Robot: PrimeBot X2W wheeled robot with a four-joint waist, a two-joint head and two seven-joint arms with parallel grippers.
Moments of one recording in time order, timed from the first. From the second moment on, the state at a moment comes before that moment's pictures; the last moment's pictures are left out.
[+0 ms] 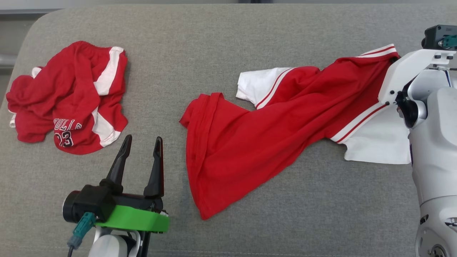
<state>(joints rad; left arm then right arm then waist) -0.09 0.05 -0.15 0.08 -0.25 -0.13 -0.26 -0.86 -0.14 -0.25 0.78 -0.02 0.13 0.32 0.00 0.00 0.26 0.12</state>
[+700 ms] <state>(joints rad) -0.02 0.05 -0.12 0.12 -0.26 -0.13 -0.26 -0.56 -0.14 -0.08 0.64 -0.01 0.13 -0.11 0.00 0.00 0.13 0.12</state>
